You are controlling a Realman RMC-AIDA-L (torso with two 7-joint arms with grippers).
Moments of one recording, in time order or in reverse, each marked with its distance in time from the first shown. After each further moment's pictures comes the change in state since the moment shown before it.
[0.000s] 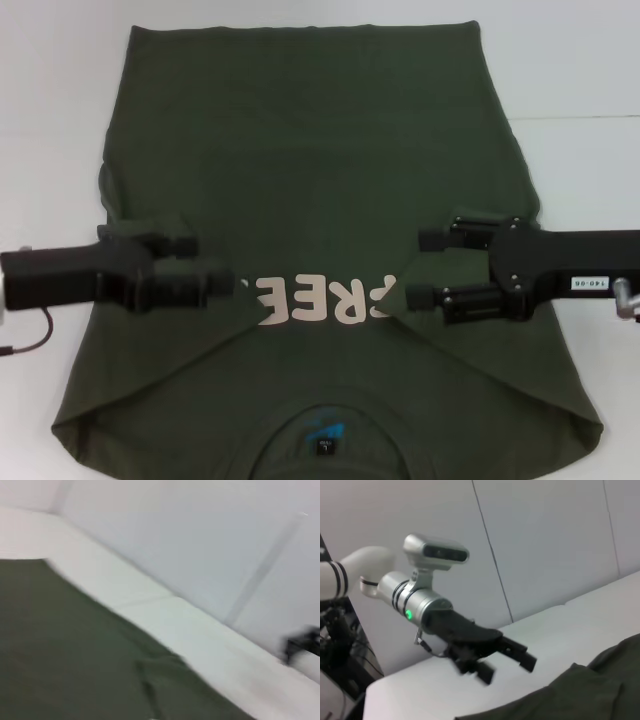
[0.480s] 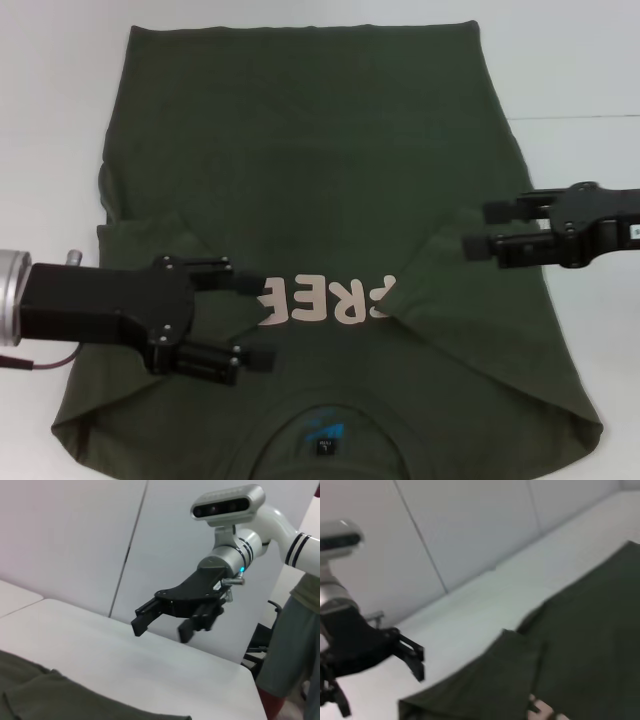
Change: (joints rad) left arm -0.061 0.007 0.042 -0.016 0.001 0.247 0.176; right arm -0.045 -0.001 0.006 -0.357 -0.116 -0.007 0.415
